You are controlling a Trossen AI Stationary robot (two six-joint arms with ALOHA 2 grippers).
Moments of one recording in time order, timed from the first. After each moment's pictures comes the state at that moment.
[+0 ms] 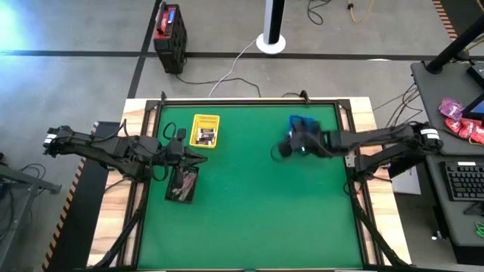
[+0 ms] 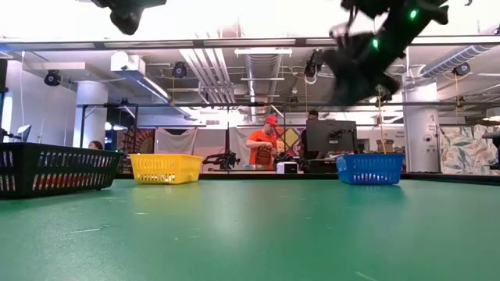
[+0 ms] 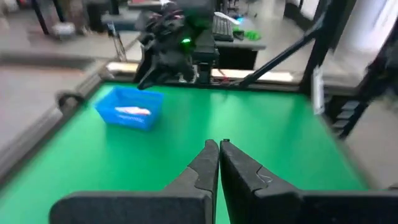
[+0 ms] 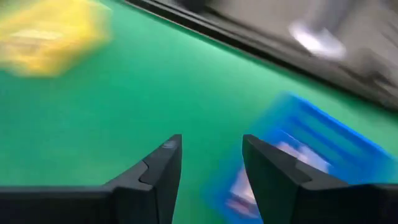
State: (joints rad) left arm -0.19 0.78 0.70 -0.17 -0.23 -0.09; right arm -0.08 1.25 0.81 -0.46 0.63 0.69
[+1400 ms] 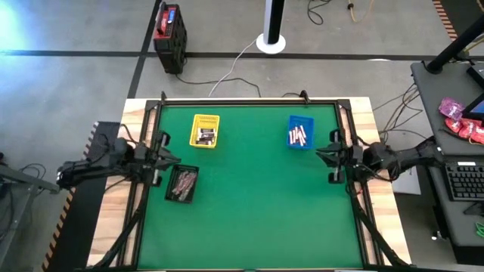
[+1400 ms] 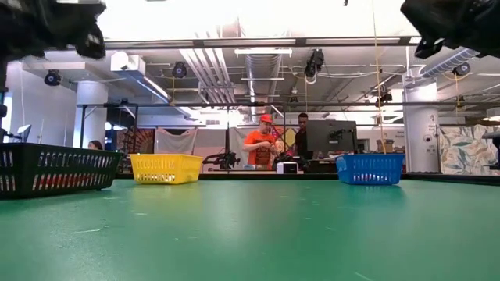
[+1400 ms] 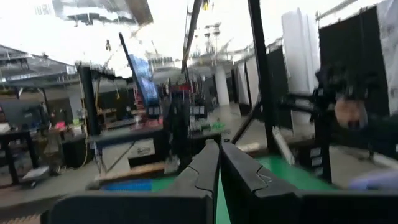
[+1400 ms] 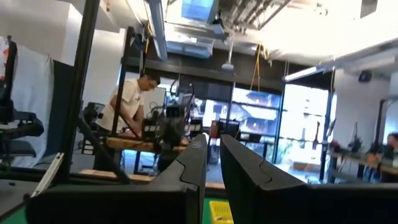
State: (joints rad) left arm 0.13 0.00 0.11 0.16 0.30 0.08; right arm 0.13 0.15 0.01 0.56 0.15 -0.23
